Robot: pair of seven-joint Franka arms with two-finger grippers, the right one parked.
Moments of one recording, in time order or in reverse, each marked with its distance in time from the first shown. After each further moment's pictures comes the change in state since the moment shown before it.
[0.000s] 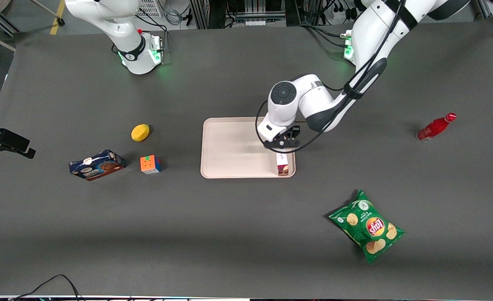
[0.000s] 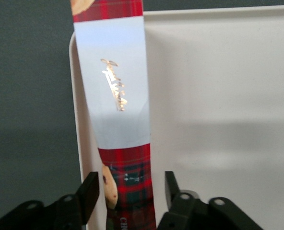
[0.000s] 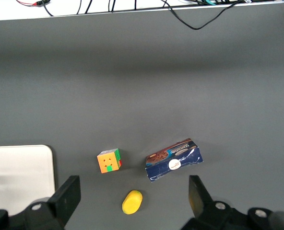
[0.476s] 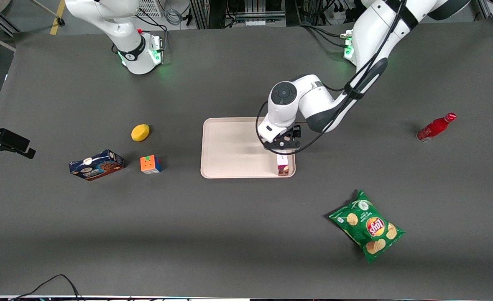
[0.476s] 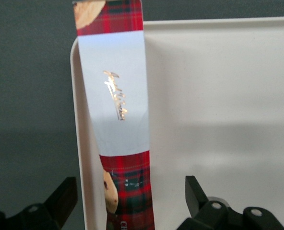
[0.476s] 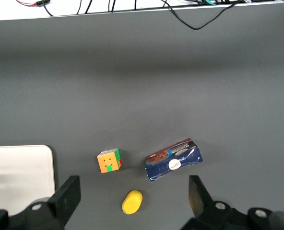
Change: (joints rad) arm 0.002 0.000 0.000 0.012 0.000 0.000 0.000
